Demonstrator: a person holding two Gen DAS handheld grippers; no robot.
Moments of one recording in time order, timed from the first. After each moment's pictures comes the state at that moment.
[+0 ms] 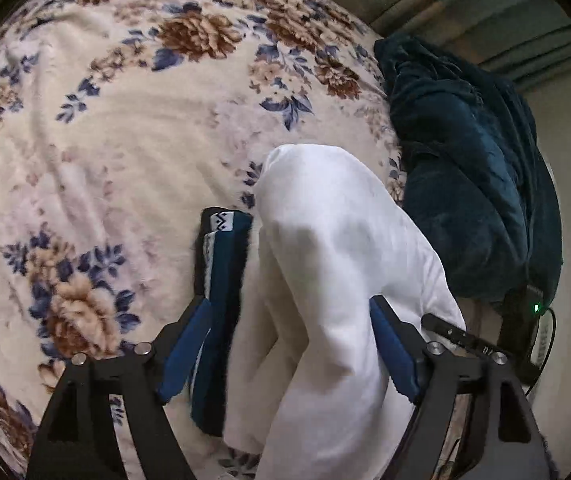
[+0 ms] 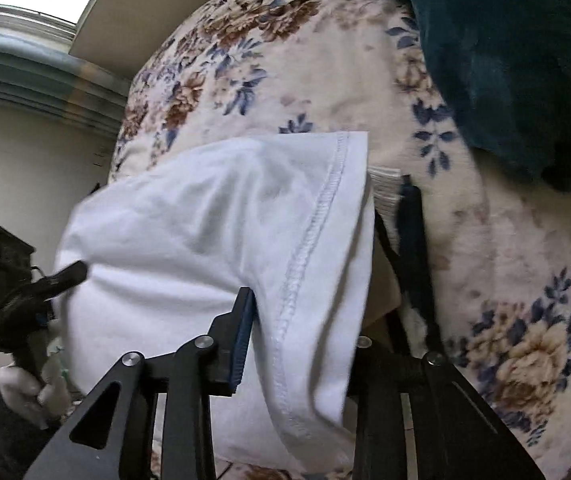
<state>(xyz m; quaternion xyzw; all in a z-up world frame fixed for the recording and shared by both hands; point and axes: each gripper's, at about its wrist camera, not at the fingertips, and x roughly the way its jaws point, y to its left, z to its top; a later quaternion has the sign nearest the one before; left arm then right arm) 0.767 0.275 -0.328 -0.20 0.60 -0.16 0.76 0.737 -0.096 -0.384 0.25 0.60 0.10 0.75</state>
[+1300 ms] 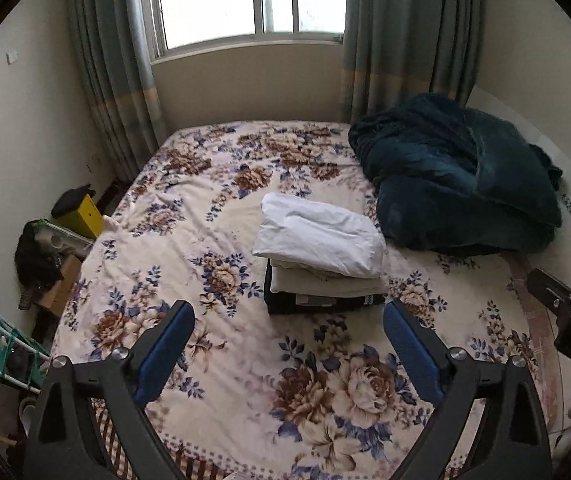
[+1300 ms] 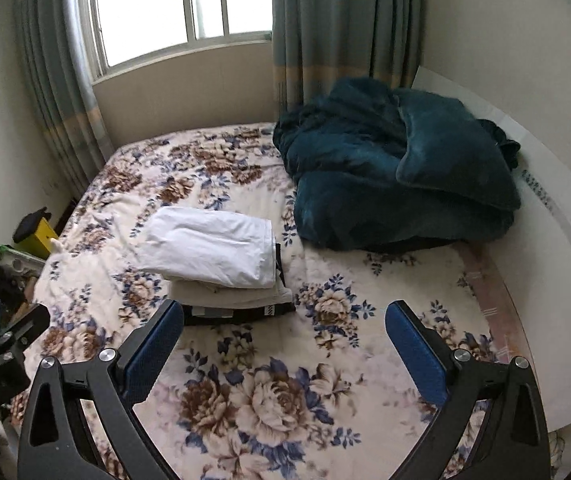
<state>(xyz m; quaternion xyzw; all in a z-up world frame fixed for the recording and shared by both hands) 0.360 0.193 -0.034 0.02 0.40 -0.03 0.92 0.274 -0.026 0.031 0.04 0.39 -0.09 0.92</state>
